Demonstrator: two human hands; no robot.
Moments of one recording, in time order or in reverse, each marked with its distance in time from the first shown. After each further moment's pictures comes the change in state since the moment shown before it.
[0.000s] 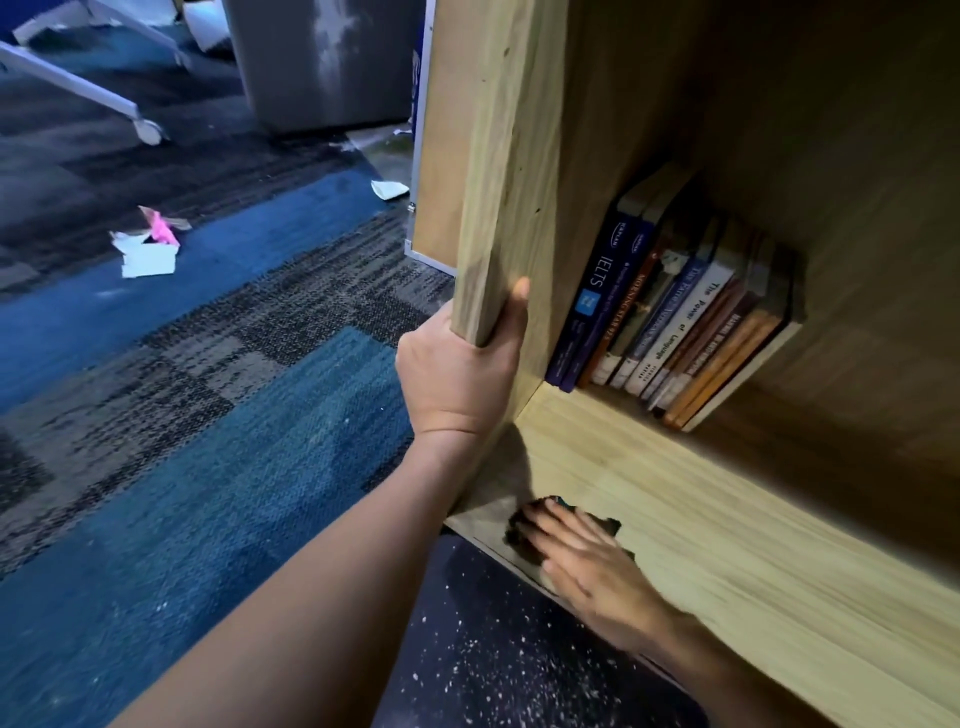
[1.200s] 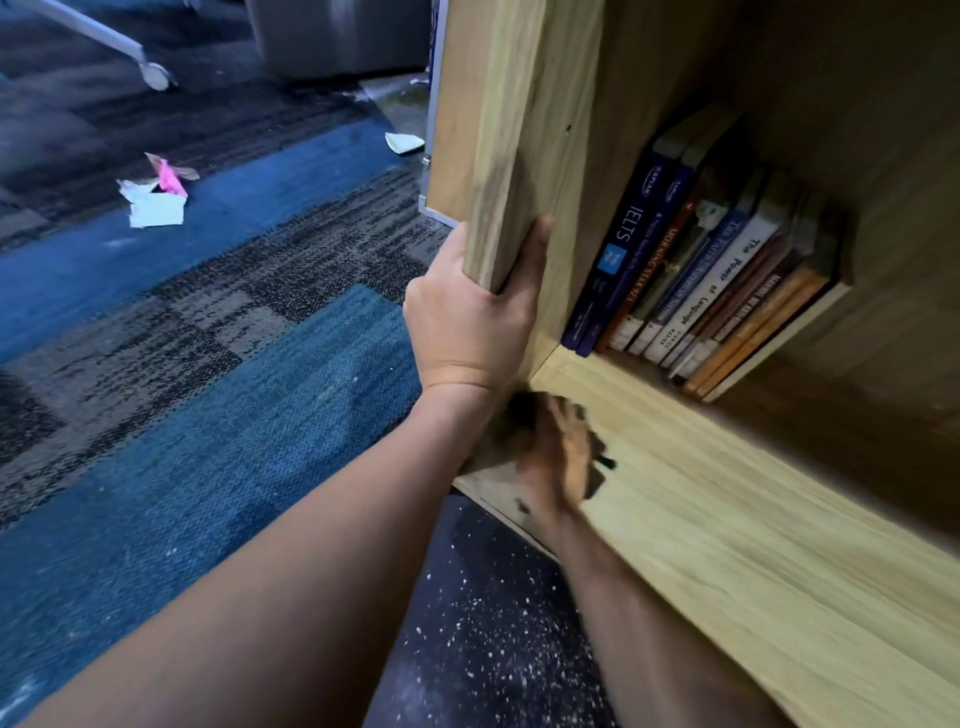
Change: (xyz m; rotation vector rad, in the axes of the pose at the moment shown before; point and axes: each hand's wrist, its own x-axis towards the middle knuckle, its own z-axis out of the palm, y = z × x) left_hand -0.002 0.003 0.000 -0.093 0.075 0.000; right_hand 0.105 -0.039 0.007 0.186 0.337 0.601
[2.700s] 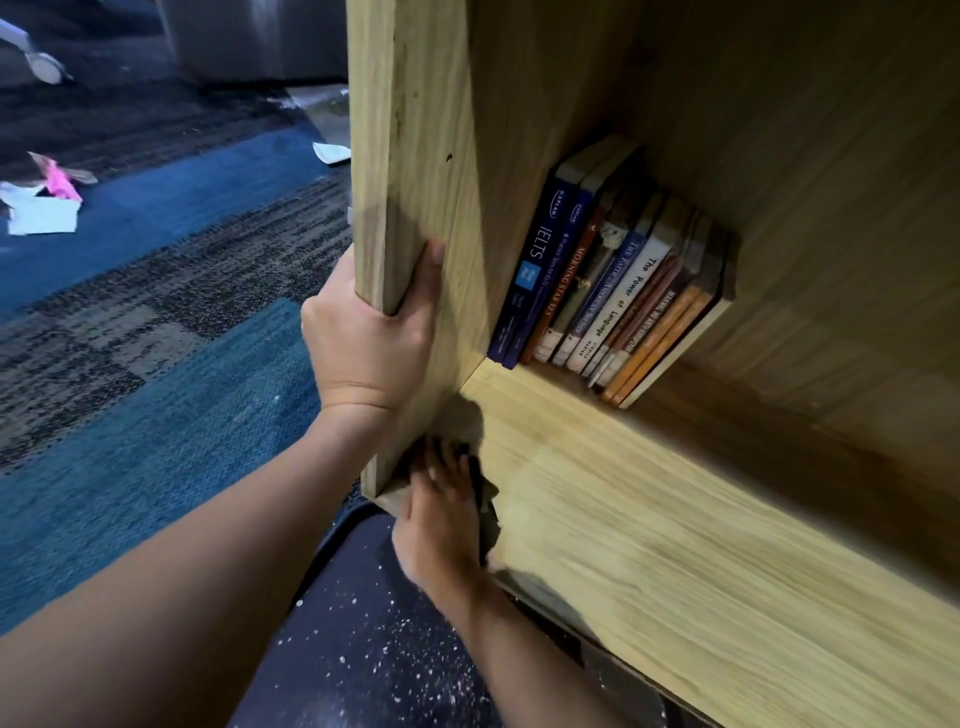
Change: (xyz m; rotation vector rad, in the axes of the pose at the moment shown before) left_hand 0.001 -0.011 0.004 -0.014 -0.011 0.049; right_hand -0.054 -0.013 -0.005 -0.010 -0.041 -0.275
